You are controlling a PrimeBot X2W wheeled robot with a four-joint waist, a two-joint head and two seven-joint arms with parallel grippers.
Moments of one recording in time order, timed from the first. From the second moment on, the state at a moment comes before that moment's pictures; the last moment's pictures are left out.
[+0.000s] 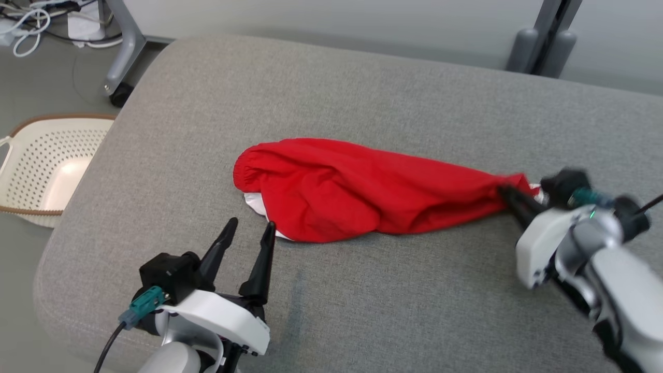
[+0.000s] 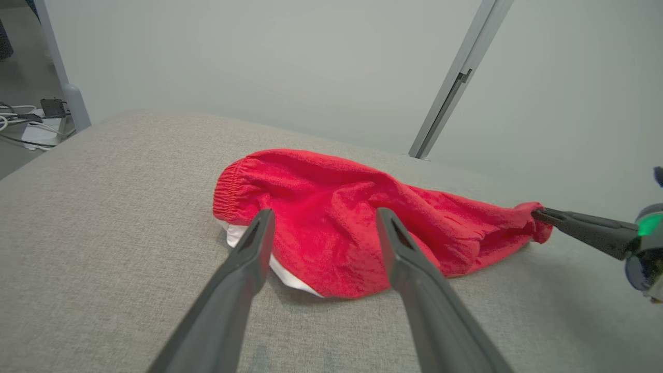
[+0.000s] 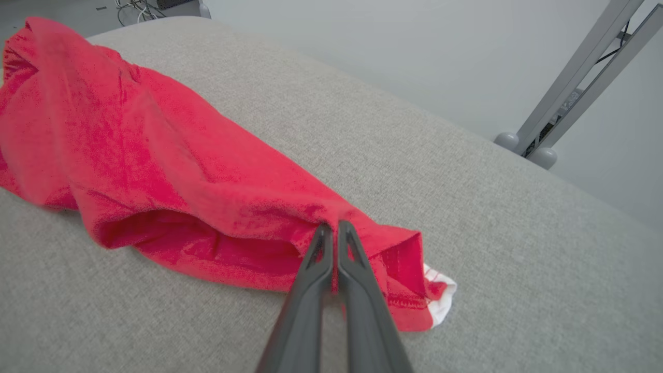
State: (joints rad) left arm -0.19 0.28 -0.53 0.06 -0.69 0.18 -0.14; right arm -0.50 -0.35 0.50 0.50 0.37 0.13 0.08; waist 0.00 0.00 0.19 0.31
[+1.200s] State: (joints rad) left arm -0.27 0.28 -0.60 0.09 -0.66 0.16 -0.11; right arm -0.71 -0.43 0.59 0.64 0.65 0.13 -0.20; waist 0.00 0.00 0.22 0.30
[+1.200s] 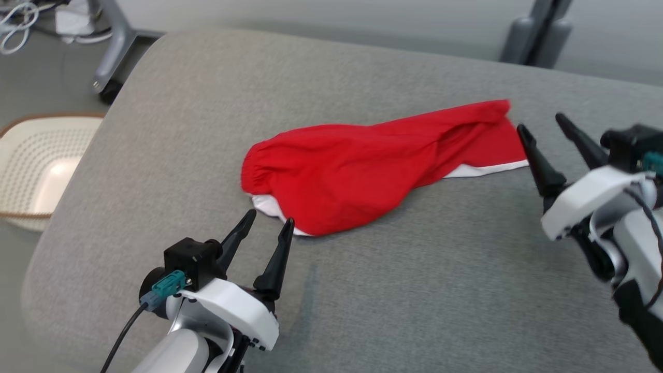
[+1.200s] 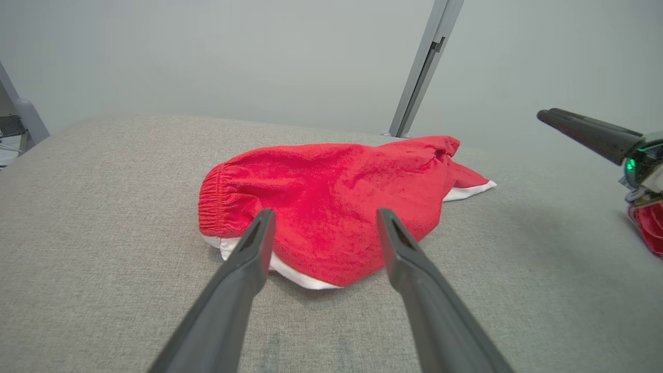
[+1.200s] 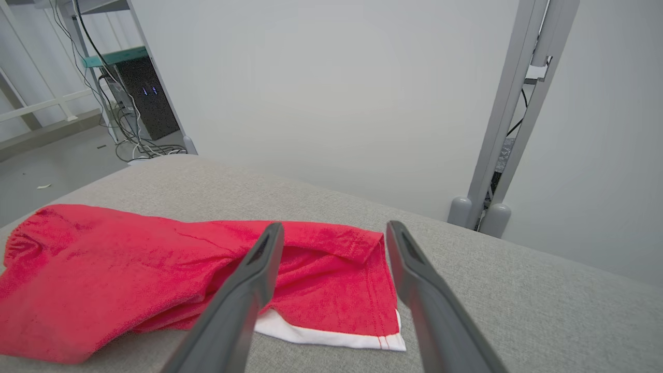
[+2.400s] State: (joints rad) left arm -0.54 0.42 -0.89 0.54 -0.33 0.12 0.23; right arm -0.19 -0.22 0.20 0.10 0.44 0.13 -0.08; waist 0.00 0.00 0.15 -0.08
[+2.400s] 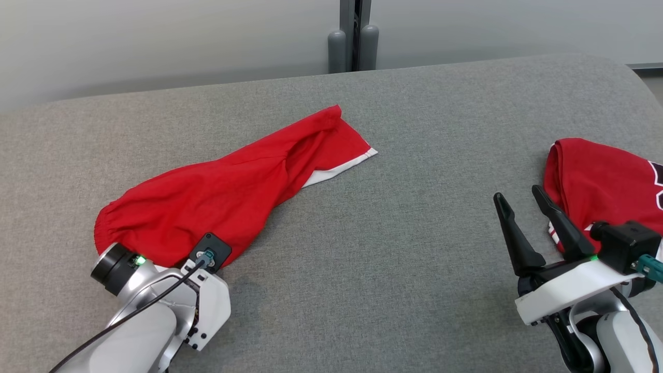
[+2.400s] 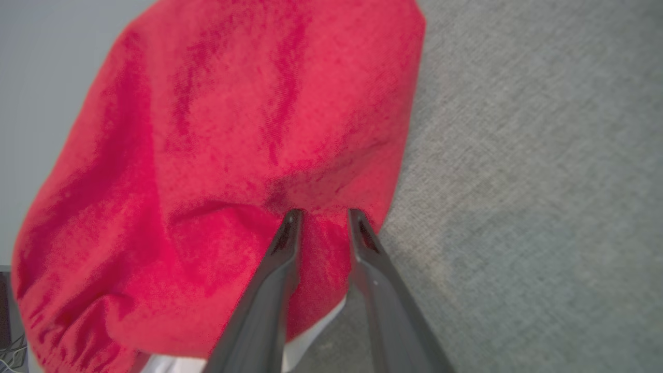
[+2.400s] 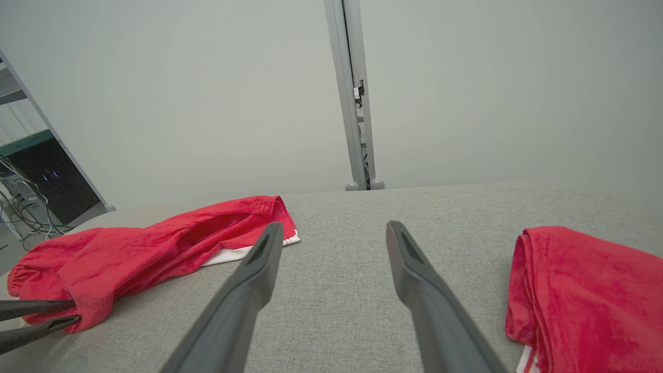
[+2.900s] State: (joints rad) left arm -0.56 0.41 -0.90 0.57 -0.35 0.09 0.19; right arm -0.18 -0.20 0.19 0.09 0.43 0.13 -0.07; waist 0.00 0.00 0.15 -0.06
